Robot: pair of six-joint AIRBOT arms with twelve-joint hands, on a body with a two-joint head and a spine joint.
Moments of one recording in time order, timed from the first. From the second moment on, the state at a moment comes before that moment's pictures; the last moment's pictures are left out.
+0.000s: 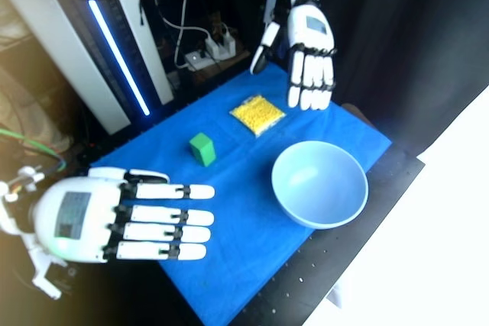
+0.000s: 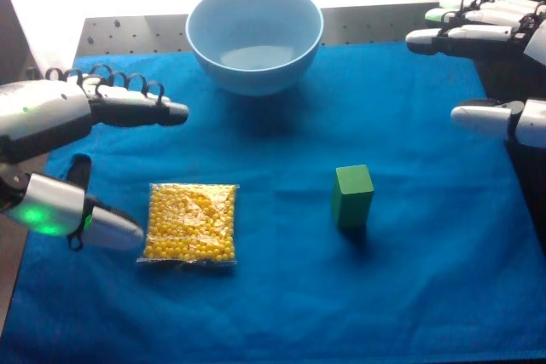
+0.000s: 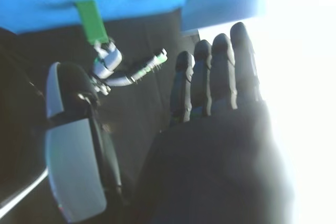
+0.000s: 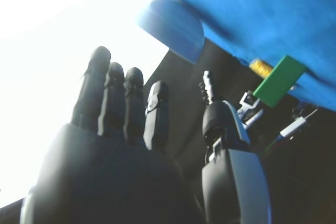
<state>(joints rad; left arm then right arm) 0.85 -0.81 1.07 0.31 -0.60 0.58 -0.95 -1.09 1.45 -0.16 1.04 -0.43</state>
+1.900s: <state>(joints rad) 0.32 -1.12 1.37 0.17 -0.45 0.95 -0.95 -1.11 1.46 -0.15 1.03 -0.43</state>
